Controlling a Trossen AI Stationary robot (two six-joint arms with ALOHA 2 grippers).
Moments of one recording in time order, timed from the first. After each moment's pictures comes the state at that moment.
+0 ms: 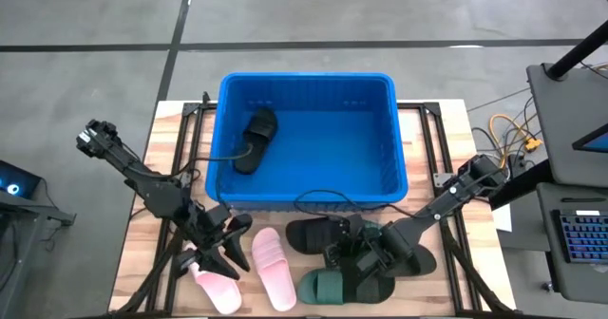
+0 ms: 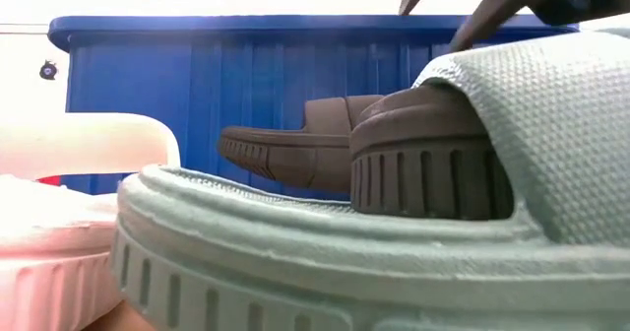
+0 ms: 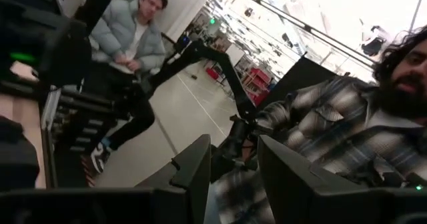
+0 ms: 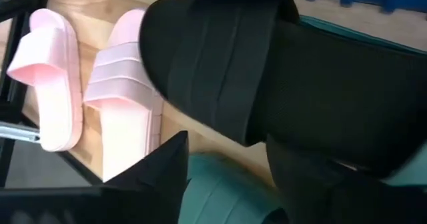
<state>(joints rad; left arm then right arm) -0.64 1.11 1.02 0.22 0.08 -0.73 0.60 1.82 1.46 -0.79 0.44 1.78</state>
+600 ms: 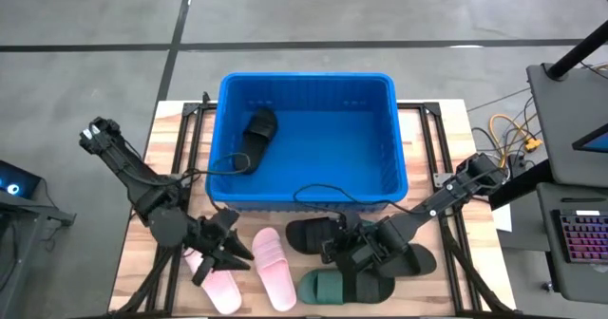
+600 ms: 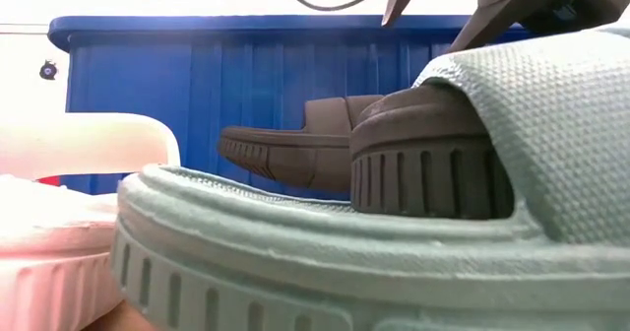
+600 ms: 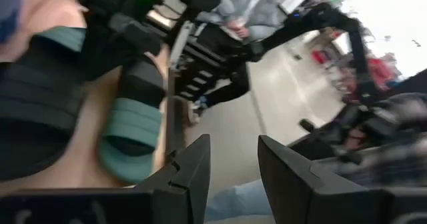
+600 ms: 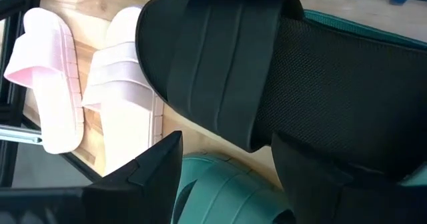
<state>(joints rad) -0.78 1.11 1.05 -0.21 -0.33 -0.86 0.56 1.82 1.45 -0.76 0.38 1.77</state>
